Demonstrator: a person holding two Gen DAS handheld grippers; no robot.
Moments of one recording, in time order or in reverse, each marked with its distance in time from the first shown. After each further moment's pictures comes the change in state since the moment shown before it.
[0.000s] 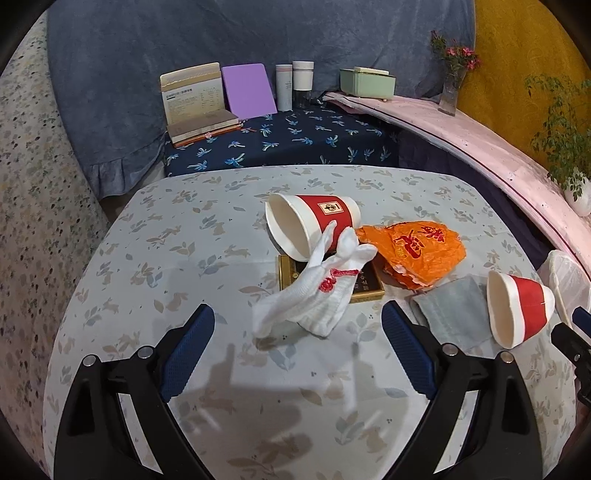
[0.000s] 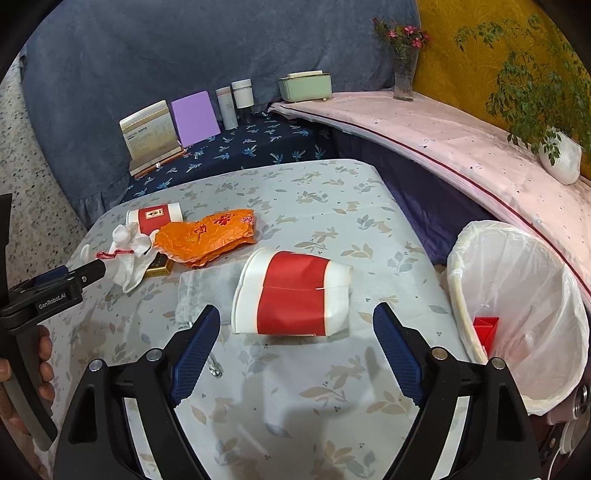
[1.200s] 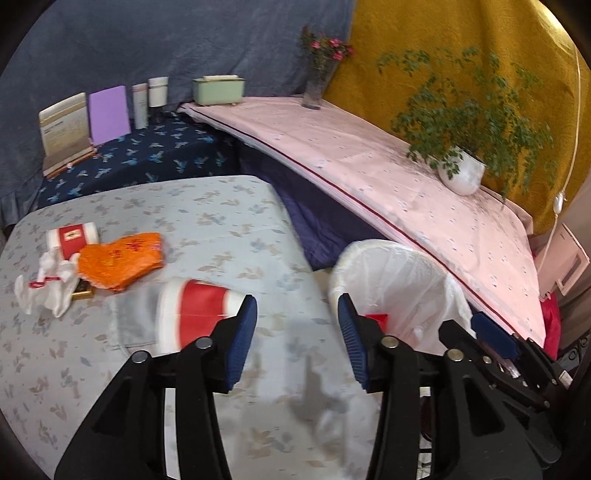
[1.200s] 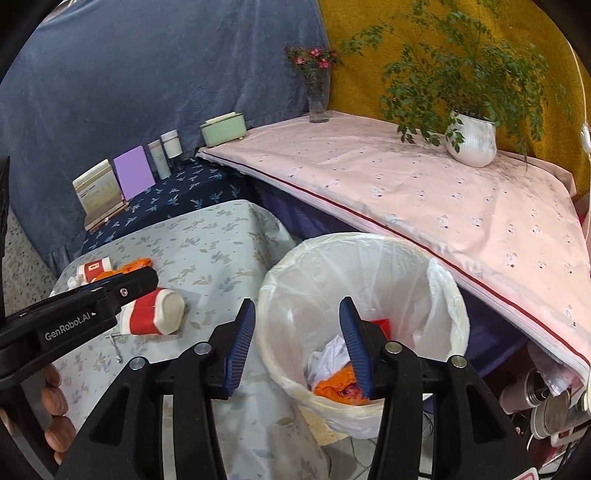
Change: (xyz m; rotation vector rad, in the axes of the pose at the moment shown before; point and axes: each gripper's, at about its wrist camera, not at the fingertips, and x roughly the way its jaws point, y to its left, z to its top) left arm -0.083 -0.252 -0.002 0.085 -0.006 -0.347; right arm -0.097 -0.164 -0.005 0.140 -0.109 -0.116
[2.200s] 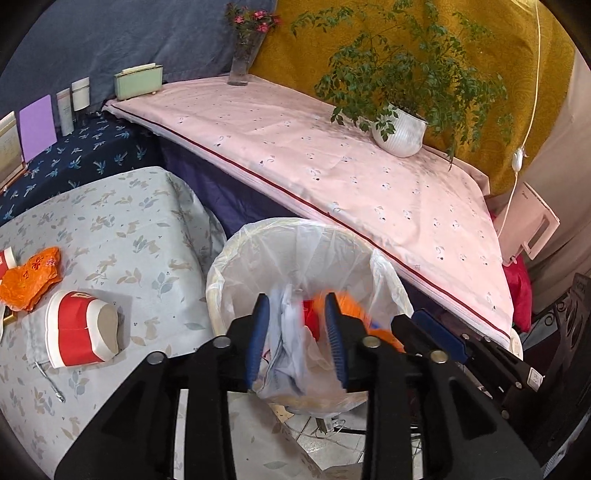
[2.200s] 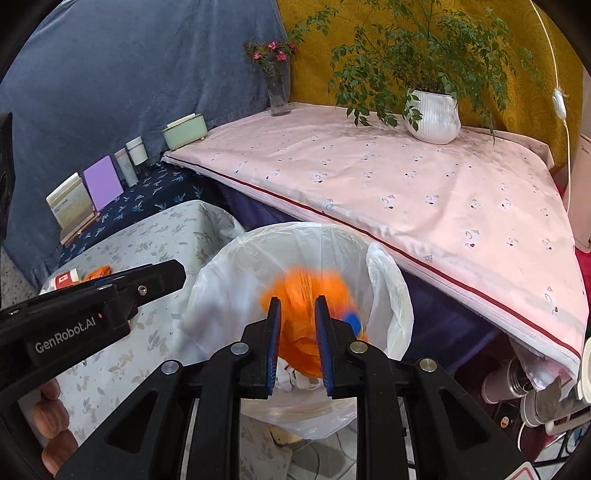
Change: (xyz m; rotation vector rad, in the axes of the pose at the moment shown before) left arm 0.047 -0.110 0.000 0.125 0.100 -0.187; right arm 0.007 -0.073 -0.004 0.090 0.026 -0.075
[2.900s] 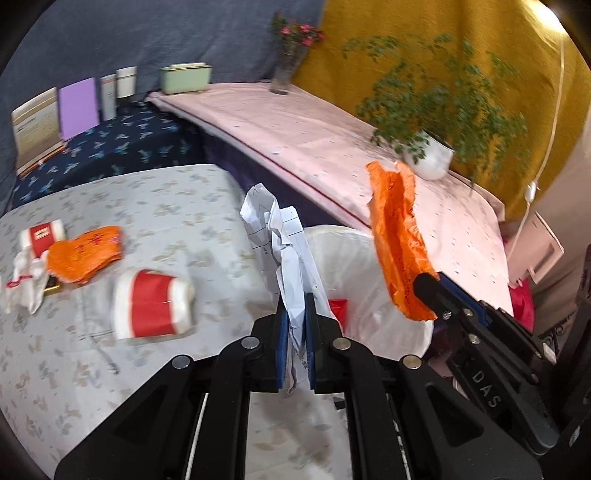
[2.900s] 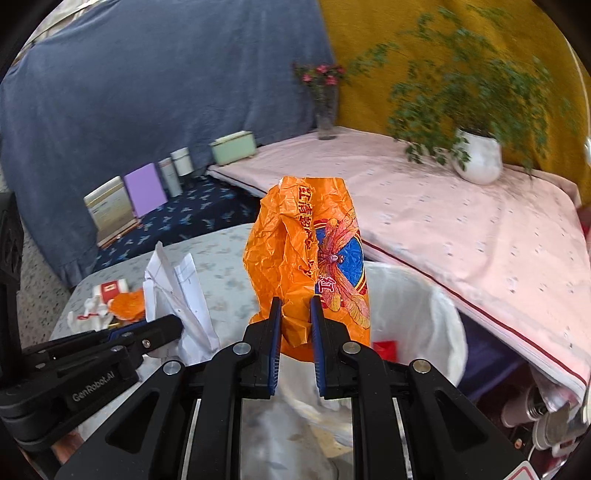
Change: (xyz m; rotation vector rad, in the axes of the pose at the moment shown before) left arm -0.059 0.050 -0.008 -0.090 -0.028 0.043; right arm -0.029 0.063 0.023 -0.063 -0.065 0.101
